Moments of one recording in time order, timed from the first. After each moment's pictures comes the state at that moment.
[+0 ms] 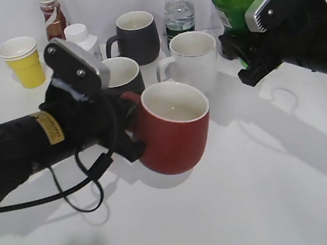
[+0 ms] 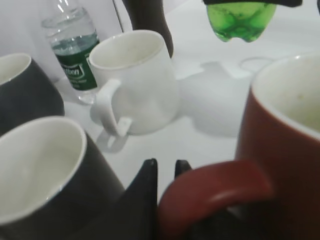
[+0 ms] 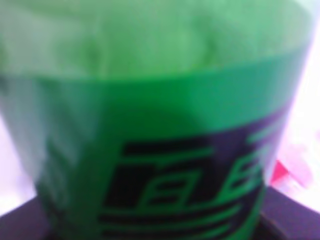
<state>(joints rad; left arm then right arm) -0.69 1.64 -0.63 0.19 -0.60 0.08 0.33 1.61 -0.64 -0.30 -0.76 -0.27</state>
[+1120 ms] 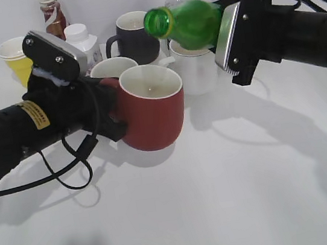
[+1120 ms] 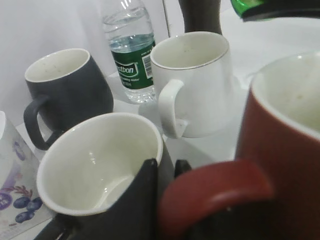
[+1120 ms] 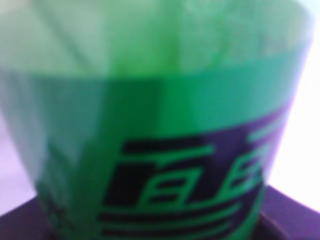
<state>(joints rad) -0.60 1.67 -0.65 0.17 -0.65 0.08 0.33 1.72 -0.79 -0.53 -0.77 -0.73</state>
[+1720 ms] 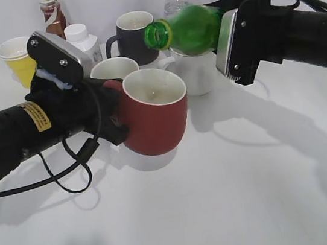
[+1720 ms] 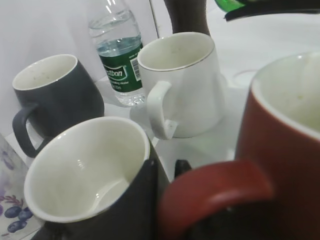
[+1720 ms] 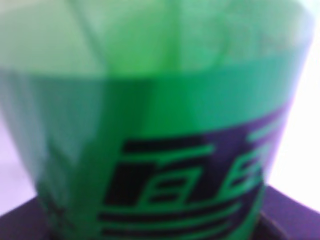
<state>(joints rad) -0.60 1.67 -0.65 0.22 -0.65 0.08 0.33 1.72 -0.79 -0.54 -0.77 -0.83</state>
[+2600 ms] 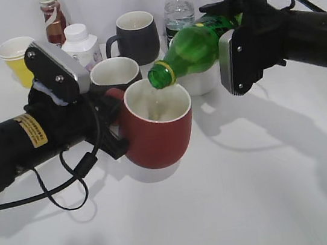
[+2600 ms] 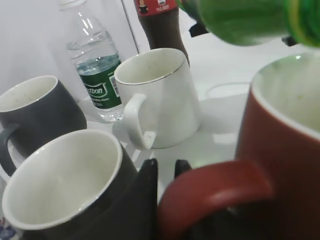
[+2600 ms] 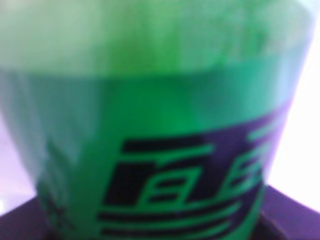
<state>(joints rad) -0.60 1.67 -0.59 0.30 -0.78 0.08 0.33 1.72 -0.79 -0.53 -0.76 -1.14</state>
